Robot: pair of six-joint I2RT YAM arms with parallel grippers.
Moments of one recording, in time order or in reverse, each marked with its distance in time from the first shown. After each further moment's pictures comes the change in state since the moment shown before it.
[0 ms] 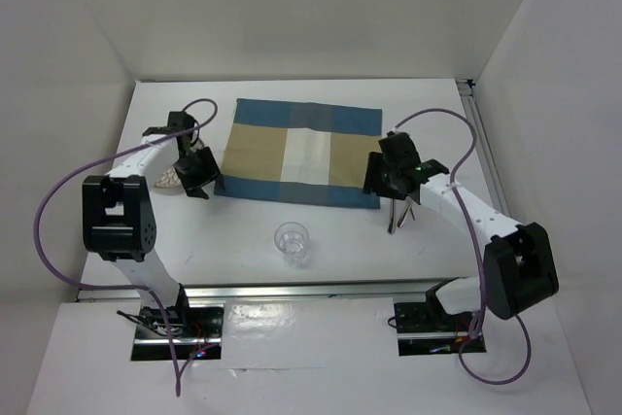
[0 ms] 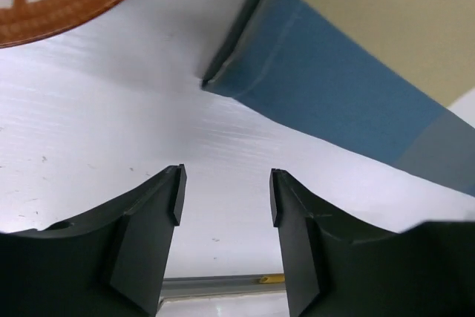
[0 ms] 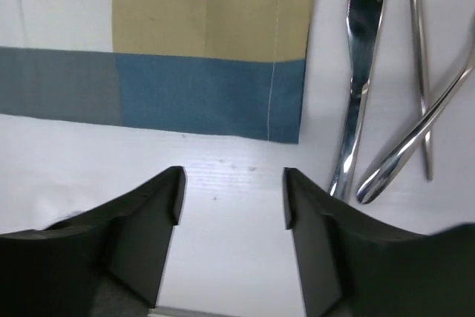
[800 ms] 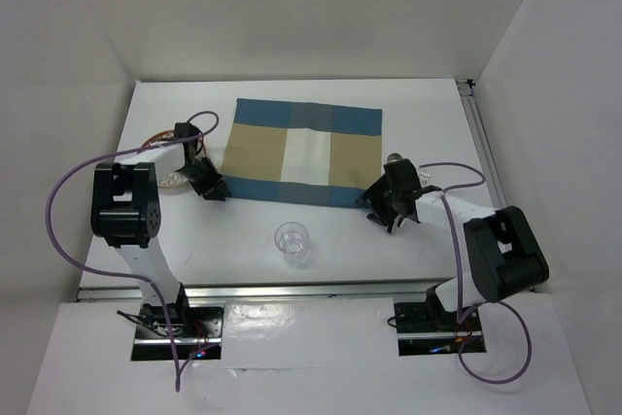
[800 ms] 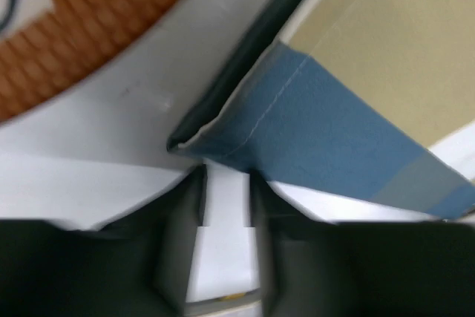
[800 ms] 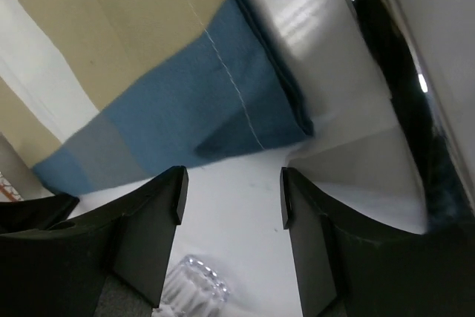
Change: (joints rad) left arm 0.014 0.099 -0.093 0.181 0.115 -0.130; right arm -0.083 0.061 -0.312 0.327 -0.179 0.696
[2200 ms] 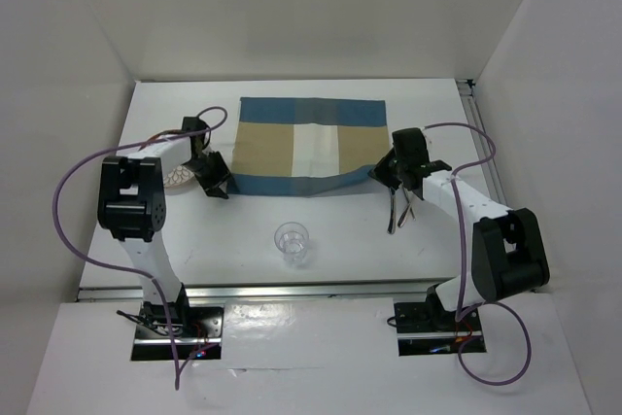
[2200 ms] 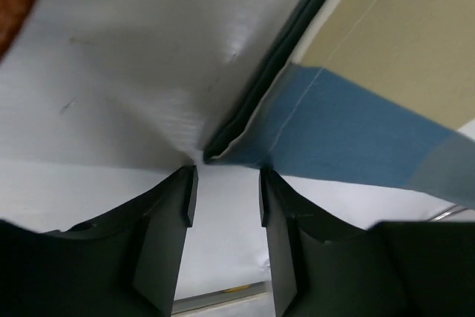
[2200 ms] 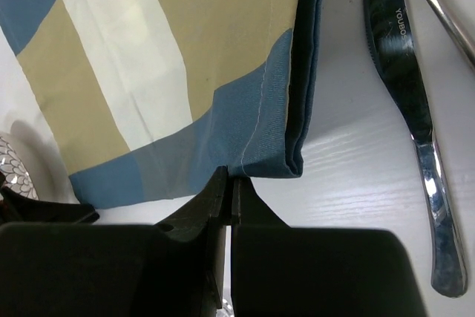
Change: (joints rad) left arm -0.040 0.060 0.082 -0.047 0.006 0.035; right arm -0.056 0.015 0.254 -0.059 0.088 -0.241
